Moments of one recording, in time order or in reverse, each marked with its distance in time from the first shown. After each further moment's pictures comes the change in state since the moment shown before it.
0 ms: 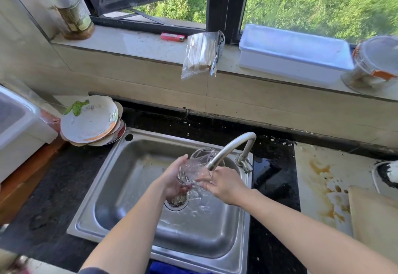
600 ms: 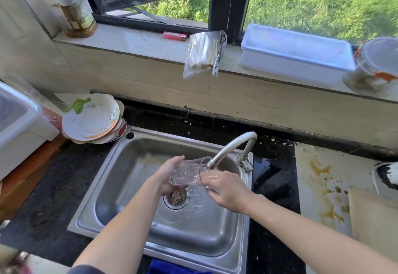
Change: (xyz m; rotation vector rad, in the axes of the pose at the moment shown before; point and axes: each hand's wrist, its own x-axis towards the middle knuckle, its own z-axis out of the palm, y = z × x) left_hand -0.011 0.010 -0.009 0.015 0.044 0.039; right_hand -0.015 0.006 0.008 -0.046 0.042 -0.158
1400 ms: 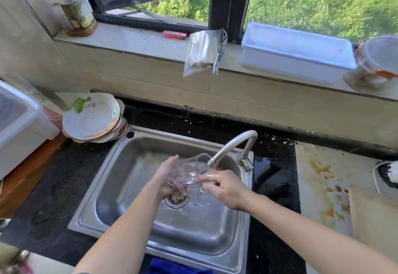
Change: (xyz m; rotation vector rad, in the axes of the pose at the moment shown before) left_hand -0.005 -0.012 -0.002 -0.189 0.056 0.046; right_hand -0.002 -0.013 -0.007 0.516 -0.019 0.208
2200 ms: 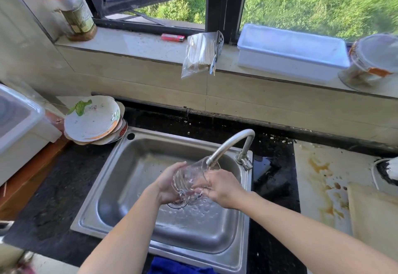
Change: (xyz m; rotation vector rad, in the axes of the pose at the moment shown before) left_hand -0.017 -0.010 0.003 0.082 -0.250 -0.145; right_hand 0.011 0.008 0.012 -0.348 0.037 -0.131
